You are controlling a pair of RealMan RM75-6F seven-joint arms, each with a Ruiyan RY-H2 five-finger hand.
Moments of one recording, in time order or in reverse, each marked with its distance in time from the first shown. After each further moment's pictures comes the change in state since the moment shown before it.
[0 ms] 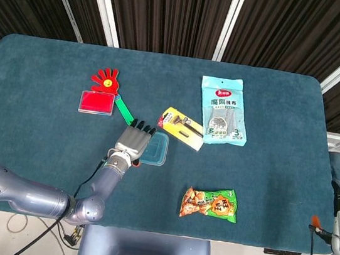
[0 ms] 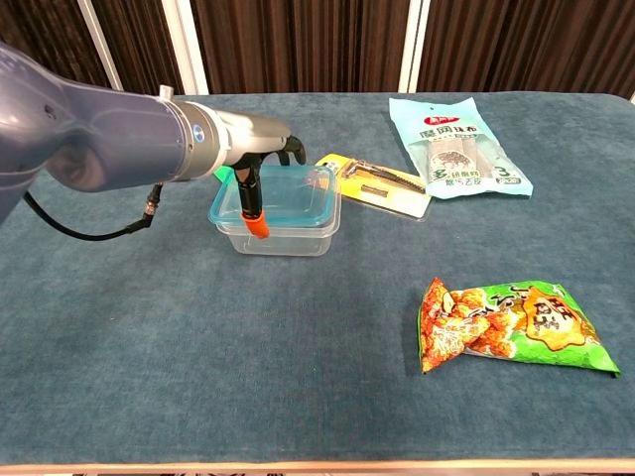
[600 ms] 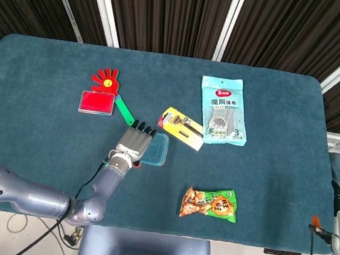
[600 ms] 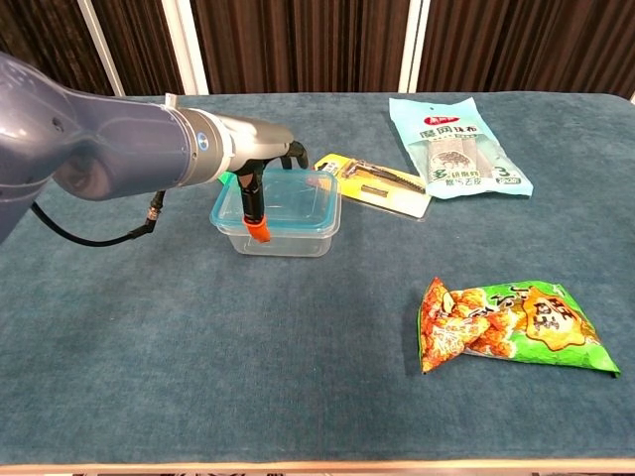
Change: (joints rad) left arm 0.006 -0.019 0.000 0.008 0.012 0.005 0.023; right arm 0.000 0.001 0.000 -0.001 -0.001 0.000 0.001
